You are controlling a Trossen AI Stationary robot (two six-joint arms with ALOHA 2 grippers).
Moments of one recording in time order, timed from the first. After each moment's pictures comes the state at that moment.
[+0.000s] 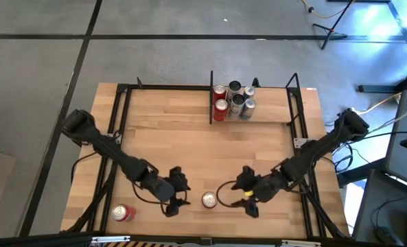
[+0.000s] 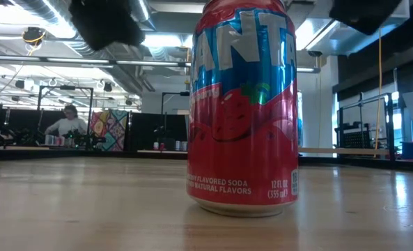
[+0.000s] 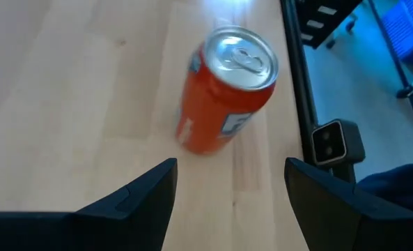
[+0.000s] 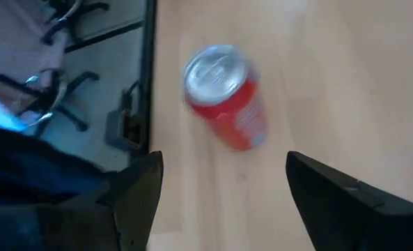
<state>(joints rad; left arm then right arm) -0.57 1.59 1.03 -0.18 -0.27 -0.63 0.62 1.46 1.05 -0.32 0.20 0.72</state>
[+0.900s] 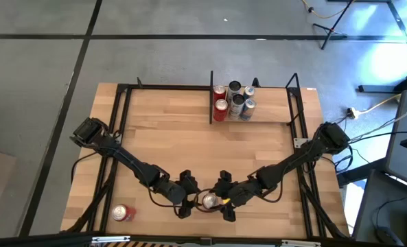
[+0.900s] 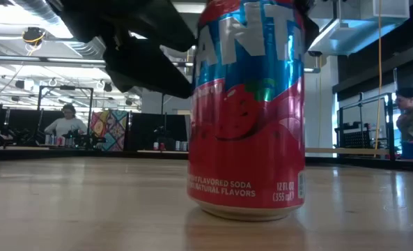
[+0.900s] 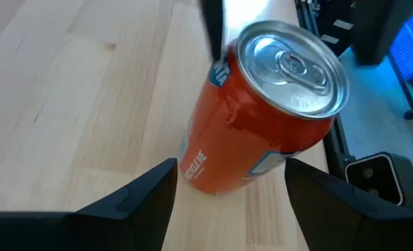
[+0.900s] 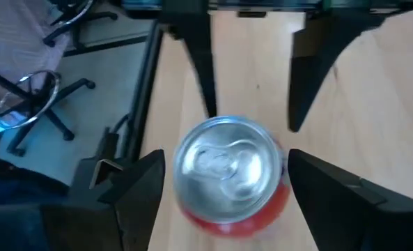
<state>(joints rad) -0.52 1.80 1.03 0.08 -0.29 -0.62 0.55 1.76 1.16 -0.04 0.19 0.51</state>
